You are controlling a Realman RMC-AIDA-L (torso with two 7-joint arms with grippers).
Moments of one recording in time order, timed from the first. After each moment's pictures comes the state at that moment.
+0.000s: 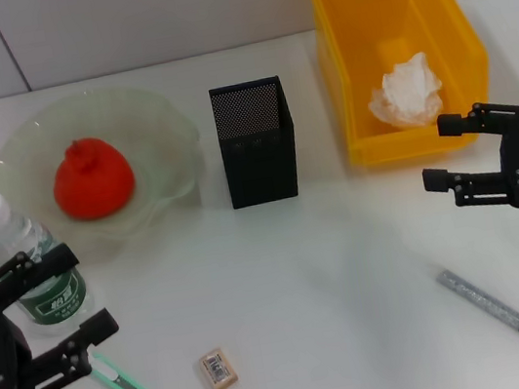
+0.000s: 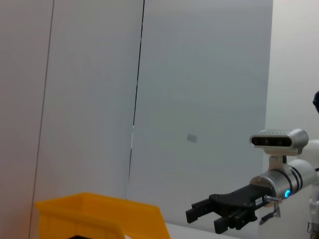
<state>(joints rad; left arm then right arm) -0.23 -1.95 1.05 0.53 1.37 1.82 -0.99 0.29 2.08 -0.67 -0.89 -1.85 -1.62 1.26</state>
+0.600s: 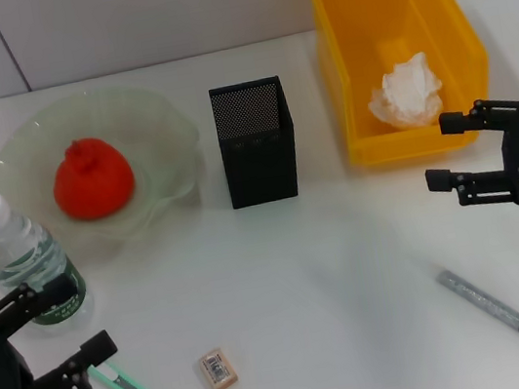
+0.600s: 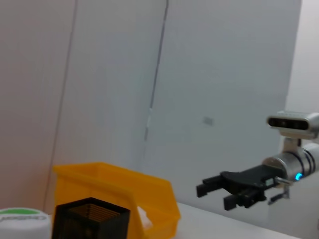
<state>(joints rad) -0.18 -1.97 1.03 0.52 1.43 1.78 -1.03 0.30 2.08 -0.67 -0.93 -1.89 -1.63 1.27</state>
